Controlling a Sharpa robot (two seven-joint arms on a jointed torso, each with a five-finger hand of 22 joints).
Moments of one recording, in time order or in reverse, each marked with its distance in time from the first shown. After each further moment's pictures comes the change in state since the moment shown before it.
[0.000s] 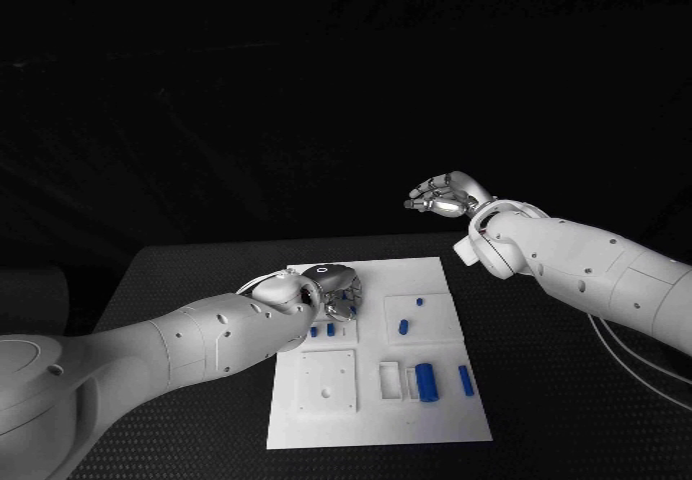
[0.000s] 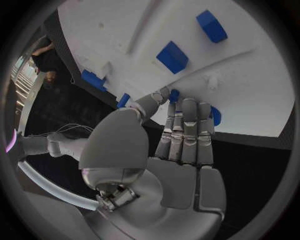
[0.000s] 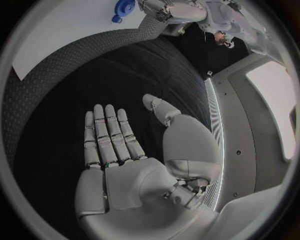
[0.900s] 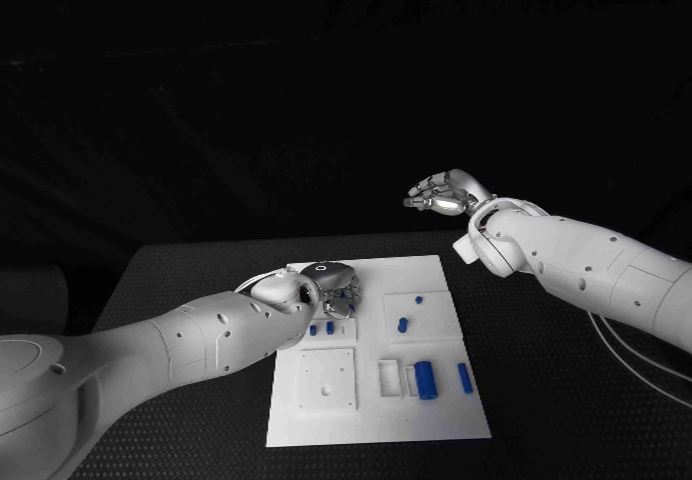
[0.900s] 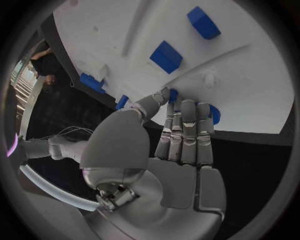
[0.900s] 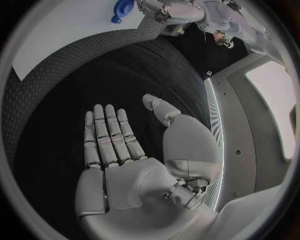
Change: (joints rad) left arm -0.005 0.005 0.001 -0.019 -0.032 -0.010 0.018; left_hand 0.022 0.002 -0.005 -0.016 0.000 0.020 -0.009 0.000 -0.012 0.031 -0.010 -0.012 -0.005 0.023 -0.009 0.033 0.011 0.014 0.014 -0.007 0.020 0.000; right arm 0.000 -0.006 0.000 0.008 0.000 0.002 0.000; right_hand 0.000 0.000 0.000 0.000 0.000 0.000 0.000 0.000 -0.001 0.000 0.000 0.000 0.000 0.000 0.000 0.000 -0.001 0.000 0.000 0.000 0.000 0.001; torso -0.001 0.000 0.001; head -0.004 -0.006
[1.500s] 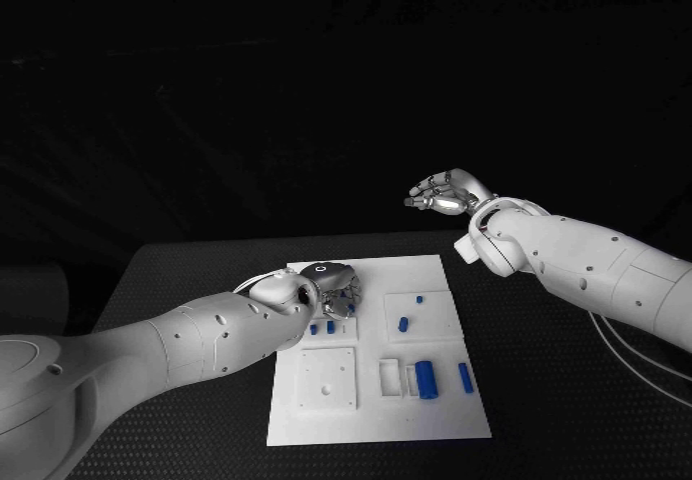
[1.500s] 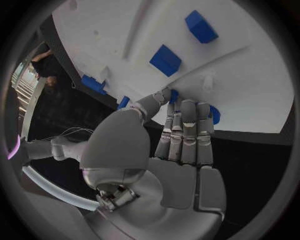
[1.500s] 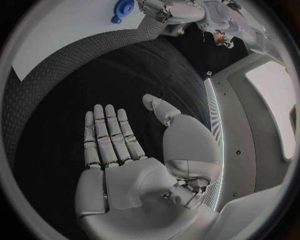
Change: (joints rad) left arm -0.002 -0.009 -0.002 0.008 -0.008 -0.011 0.015; left_hand -0.003 -0.030 0.002 -0.003 0.008 -0.008 0.007 -0.004 -0.007 -0.025 -0.003 -0.008 -0.017 -0.002 0.009 0.000 -0.004 -0.001 0.003 0.004 0.000 0.000; right arm 0.000 0.000 0.000 0.000 0.000 0.001 0.000; right_hand 0.000 0.000 0.000 0.000 0.000 0.000 0.000 0.005 0.000 0.000 0.000 0.000 0.000 0.000 0.000 0.000 -0.001 0.000 -0.004 0.004 0.000 0.001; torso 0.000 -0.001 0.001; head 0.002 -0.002
